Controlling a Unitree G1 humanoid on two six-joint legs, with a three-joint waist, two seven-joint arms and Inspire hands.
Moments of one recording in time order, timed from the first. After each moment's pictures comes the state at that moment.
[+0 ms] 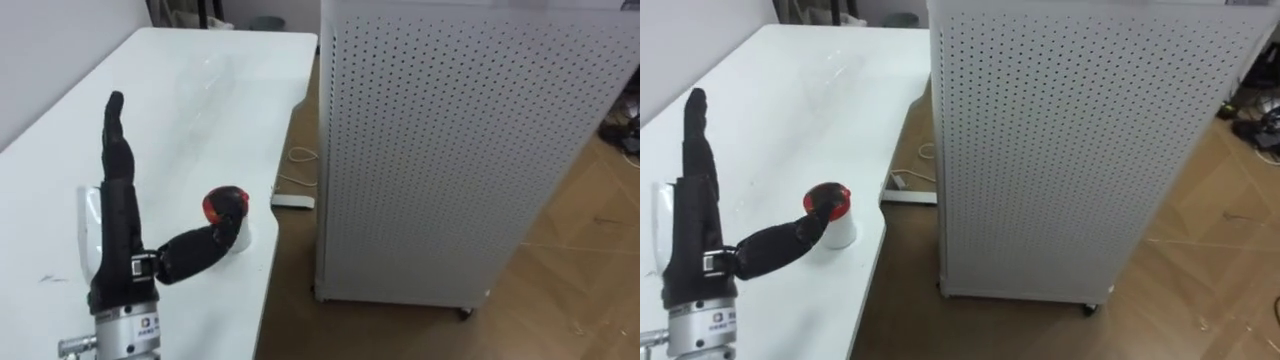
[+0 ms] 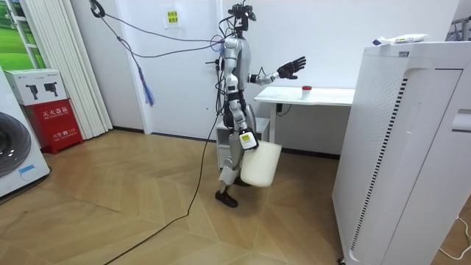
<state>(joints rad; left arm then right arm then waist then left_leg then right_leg) 0.06 0.23 -0.07 0.03 0.32 -0.43 0.56 0.00 -0.25 0.21 1.27 0.27 -0.19 0.06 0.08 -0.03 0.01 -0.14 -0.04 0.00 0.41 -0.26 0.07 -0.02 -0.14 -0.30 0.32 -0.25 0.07</state>
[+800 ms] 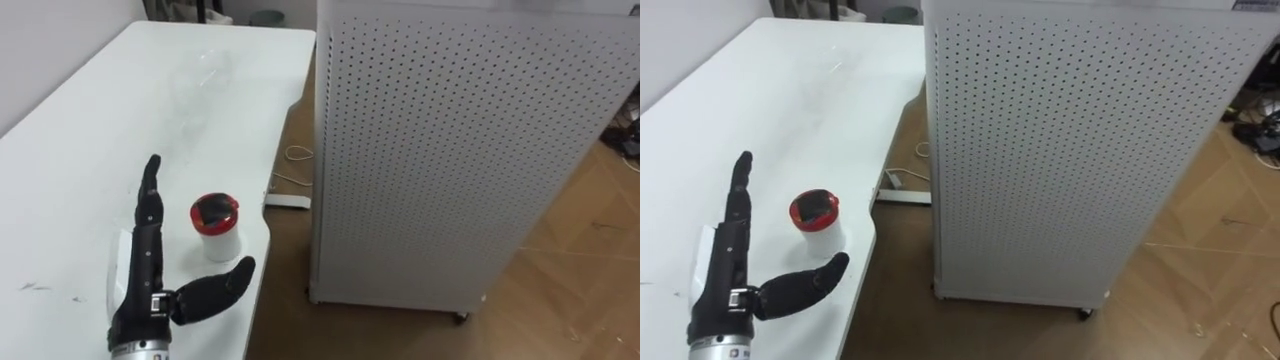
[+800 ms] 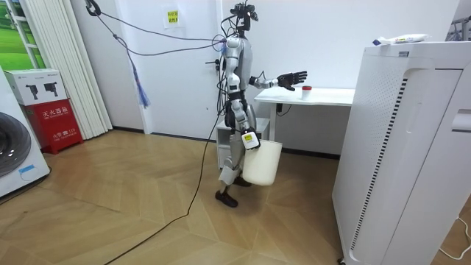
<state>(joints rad) 0.13 0.23 -0.10 0.13 0.26 -0.39 0.47 0.00 -0.26 0.21 1.26 0.23 -0.18 0.12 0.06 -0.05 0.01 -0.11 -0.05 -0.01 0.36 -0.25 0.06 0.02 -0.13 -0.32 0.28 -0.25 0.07</state>
